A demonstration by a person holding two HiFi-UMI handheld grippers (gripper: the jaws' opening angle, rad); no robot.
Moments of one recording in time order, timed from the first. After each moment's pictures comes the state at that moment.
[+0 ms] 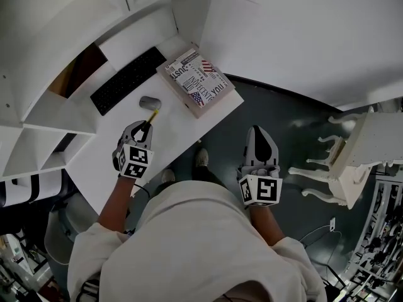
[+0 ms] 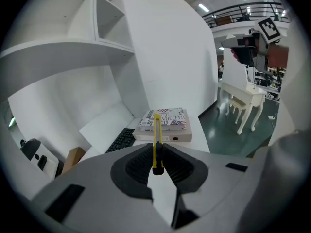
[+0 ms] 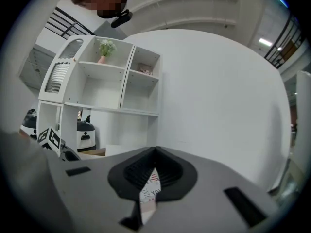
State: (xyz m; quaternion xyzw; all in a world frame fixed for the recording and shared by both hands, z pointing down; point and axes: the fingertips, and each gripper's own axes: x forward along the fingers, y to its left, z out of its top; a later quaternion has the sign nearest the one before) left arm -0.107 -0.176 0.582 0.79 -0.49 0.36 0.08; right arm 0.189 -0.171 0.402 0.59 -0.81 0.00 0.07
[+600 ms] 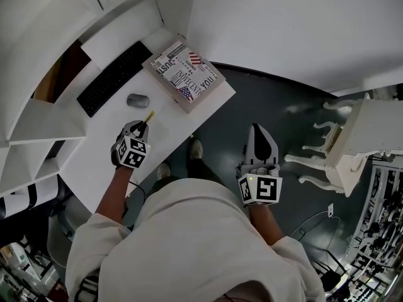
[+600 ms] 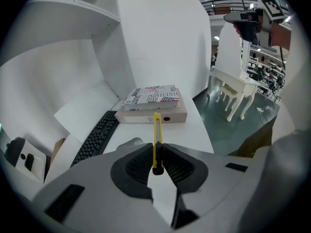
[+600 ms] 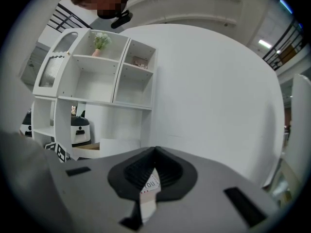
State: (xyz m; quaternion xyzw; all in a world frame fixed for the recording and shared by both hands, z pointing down) left arm -0.091 -0.188 0.681 0.79 -0.42 0.43 0.13; right arm 0.218 -0.181 0.420 0.61 -0.79 0.02 0.09
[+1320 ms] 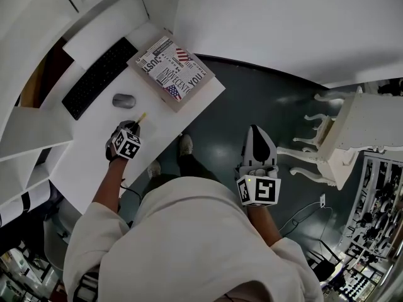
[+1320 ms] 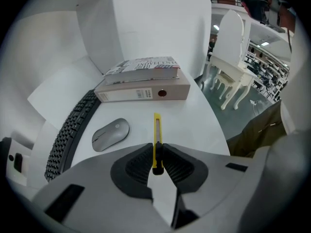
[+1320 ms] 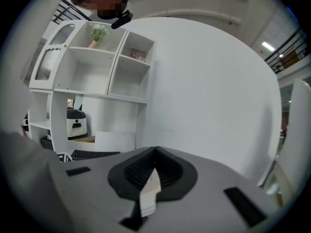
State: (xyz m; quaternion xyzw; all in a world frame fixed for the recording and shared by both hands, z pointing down) left arm -0.083 -0.197 0.778 0.77 -0.36 0.50 0.18; right arm 0.245 -0.194 0.433 0.62 -0.77 0.03 0.13
